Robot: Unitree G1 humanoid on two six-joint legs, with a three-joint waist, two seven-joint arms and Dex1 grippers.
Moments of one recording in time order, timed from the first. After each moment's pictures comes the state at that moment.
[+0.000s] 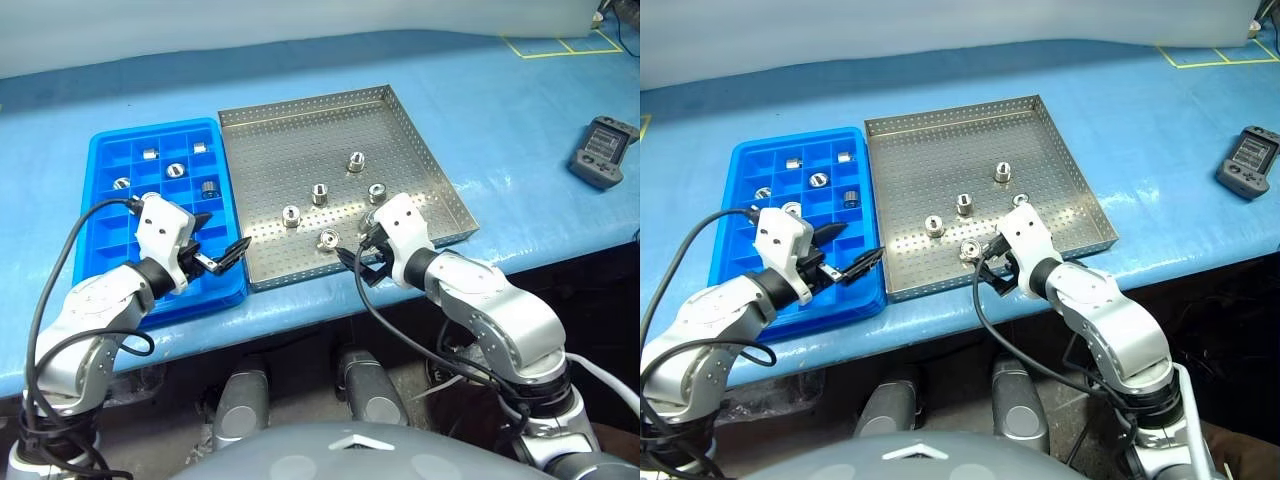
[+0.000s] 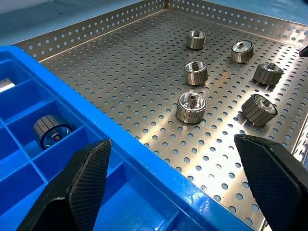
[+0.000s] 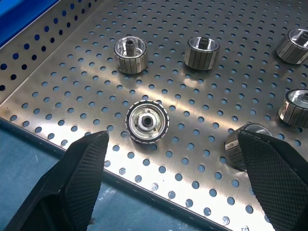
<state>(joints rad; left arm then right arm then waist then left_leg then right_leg) 0.06 0.58 0.17 -0.60 -0.48 0.75 -0.47 -0.21 -0.42 0.19 -0.66 0.32 1.12 0.29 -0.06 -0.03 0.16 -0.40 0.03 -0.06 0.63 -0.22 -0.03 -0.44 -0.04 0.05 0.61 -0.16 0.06</state>
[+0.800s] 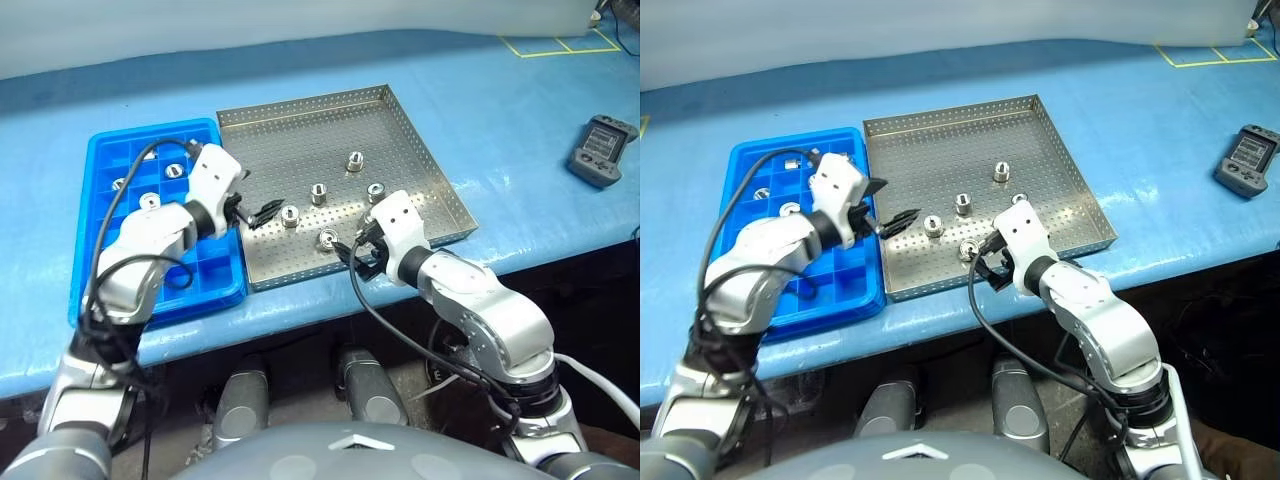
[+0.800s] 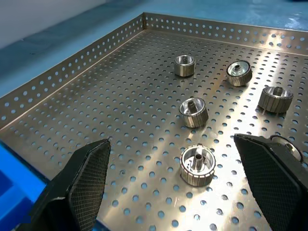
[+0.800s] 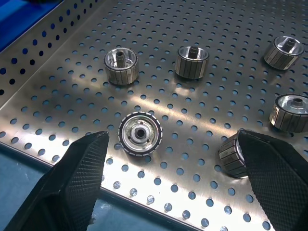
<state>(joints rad) -0.46 0.52 -0.16 -0.17 -0.27 0.68 -0.54 -0.21 -0.36 0.21 -0.65 0.28 1.09 0.24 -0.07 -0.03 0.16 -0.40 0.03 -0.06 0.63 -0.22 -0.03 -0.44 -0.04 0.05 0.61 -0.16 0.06</state>
